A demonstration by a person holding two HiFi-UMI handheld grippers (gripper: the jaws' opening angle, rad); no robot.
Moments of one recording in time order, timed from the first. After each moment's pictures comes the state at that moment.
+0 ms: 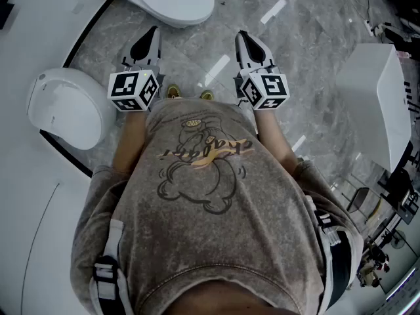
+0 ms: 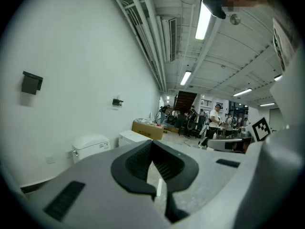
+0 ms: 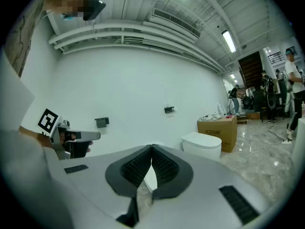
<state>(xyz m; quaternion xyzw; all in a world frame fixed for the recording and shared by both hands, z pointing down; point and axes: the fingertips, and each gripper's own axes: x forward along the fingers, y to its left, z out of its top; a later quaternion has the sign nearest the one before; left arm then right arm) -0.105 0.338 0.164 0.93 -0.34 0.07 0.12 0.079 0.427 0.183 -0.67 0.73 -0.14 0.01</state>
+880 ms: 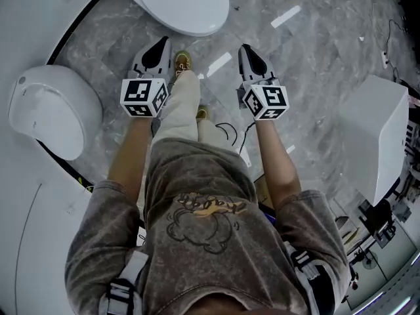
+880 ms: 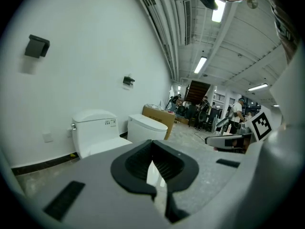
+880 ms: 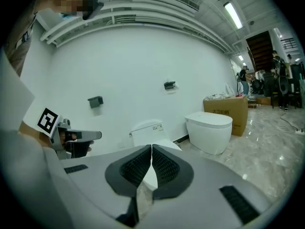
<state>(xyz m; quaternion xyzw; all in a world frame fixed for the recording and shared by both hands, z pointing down) -0.045 0.213 0.375 0.90 -0.38 0.12 0.17 0.140 0.284 0.388 -0.63 0.75 -0.20 -0.04</state>
